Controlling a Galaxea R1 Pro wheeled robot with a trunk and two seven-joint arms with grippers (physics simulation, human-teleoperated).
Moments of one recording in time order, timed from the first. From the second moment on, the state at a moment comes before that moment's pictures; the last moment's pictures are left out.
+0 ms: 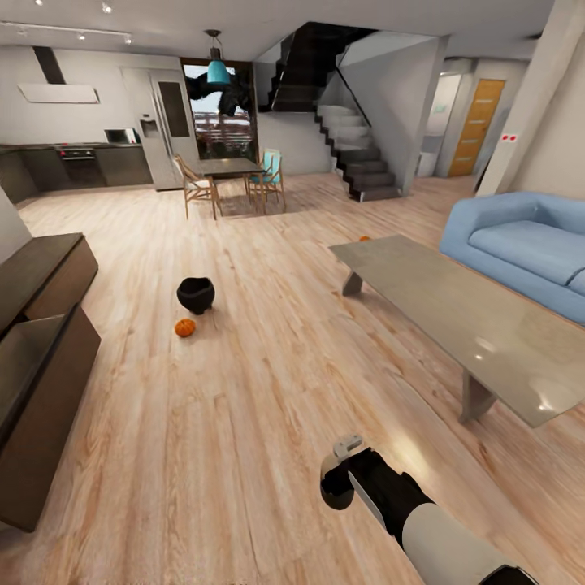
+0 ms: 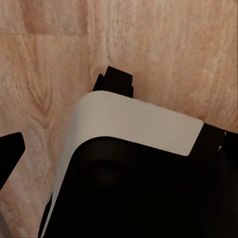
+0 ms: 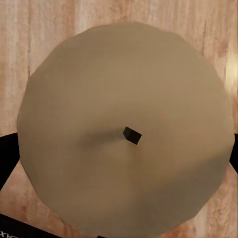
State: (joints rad) left arm -0.40 0.05 -0.65 0.05 1.01 0.19 -0.01; right arm -0.69 0.09 0.39 -0.47 0.00 0.56 0.07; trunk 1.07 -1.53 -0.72
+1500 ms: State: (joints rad) left arm -0.40 0.05 -0.65 0.05 1.01 0.19 -0.02; right arm -0.69 0.09 0.39 -0.46 0.00 0.56 0.08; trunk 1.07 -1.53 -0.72
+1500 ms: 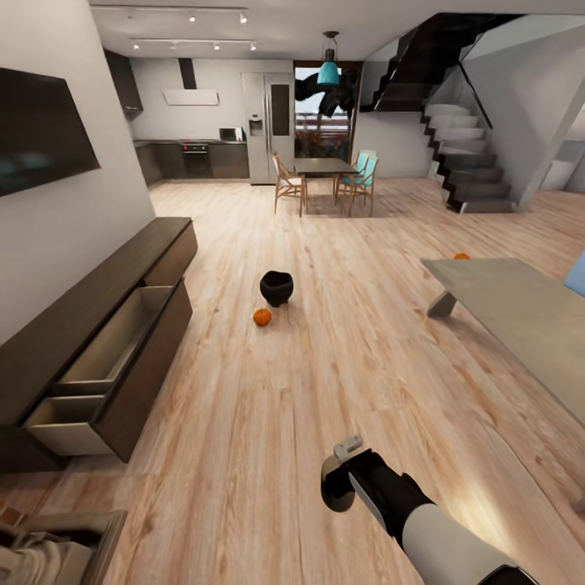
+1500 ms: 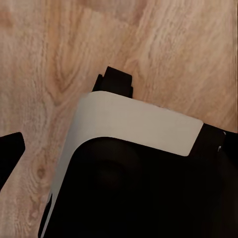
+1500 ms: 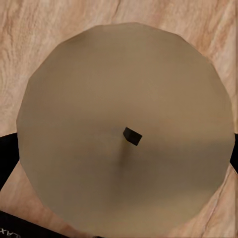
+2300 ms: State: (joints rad) left arm -0.40 0.05 -0.65 0.05 1.01 0.19 -0.02; right arm -0.69 0.09 0.39 -0.45 0.00 0.56 0.08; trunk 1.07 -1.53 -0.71
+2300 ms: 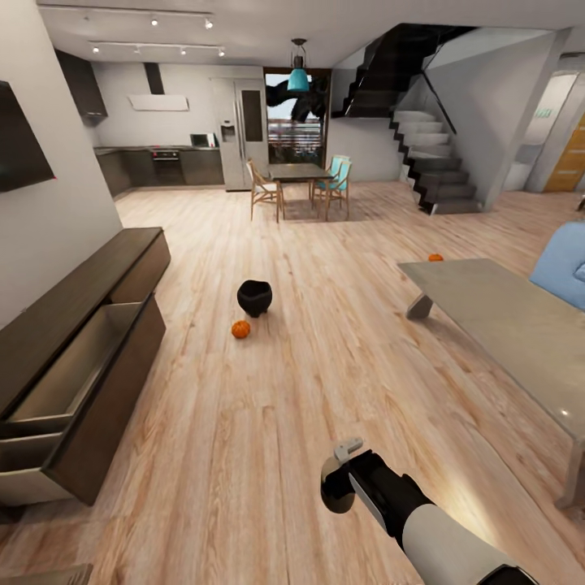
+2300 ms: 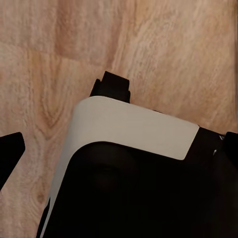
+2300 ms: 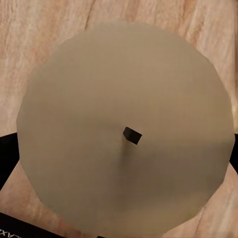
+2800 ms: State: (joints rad) left arm -0.40 0.05 -0.65 0.05 1.01 0.19 -0.02; right arm -0.69 0.09 0.39 -0.45 0.00 0.56 0.08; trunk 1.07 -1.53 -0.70
